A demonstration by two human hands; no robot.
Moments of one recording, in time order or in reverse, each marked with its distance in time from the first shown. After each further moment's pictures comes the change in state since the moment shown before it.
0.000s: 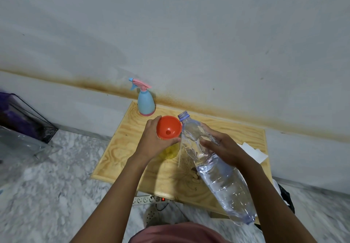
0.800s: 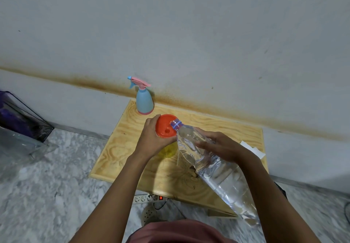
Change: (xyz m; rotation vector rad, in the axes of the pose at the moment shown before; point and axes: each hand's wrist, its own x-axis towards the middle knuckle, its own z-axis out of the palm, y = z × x) left_hand 0.001 -0.006 0.001 -0.019 0.011 0.028; right_hand 0.005 -0.010 -0.004 -0.063 -0.170 0.047
